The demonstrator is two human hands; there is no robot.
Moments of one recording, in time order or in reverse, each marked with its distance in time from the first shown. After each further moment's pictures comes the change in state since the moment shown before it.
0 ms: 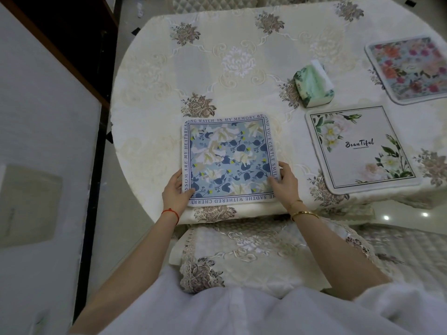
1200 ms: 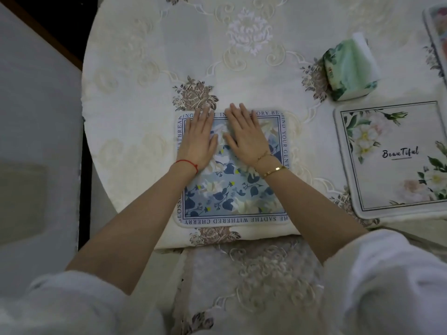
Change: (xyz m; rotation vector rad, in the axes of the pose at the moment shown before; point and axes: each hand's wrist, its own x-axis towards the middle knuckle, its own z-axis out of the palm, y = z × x) left_hand 0.170 0.062 0.072 0.917 -0.169 0.571; right_hand 0.154 -0.076 0.106 -0.845 -0.230 -0.656
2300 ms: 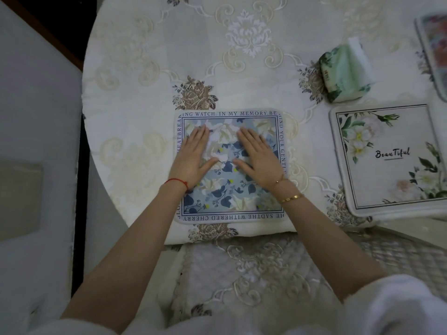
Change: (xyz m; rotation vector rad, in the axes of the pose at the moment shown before) left_hand -0.049 -0.010 0.003 -0.089 -0.111 0.052; right_hand -0.066 0.018 0.003 0.104 -0.070 -0.027
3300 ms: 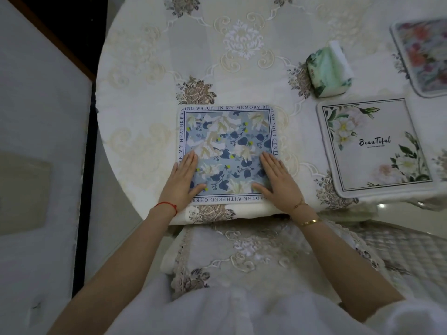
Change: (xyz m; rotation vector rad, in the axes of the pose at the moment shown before) left_hand -0.104 0.000 0.020 0.015 -0.061 -0.042; right_hand -0.120 0.009 0.006 0.023 -0.015 0.099
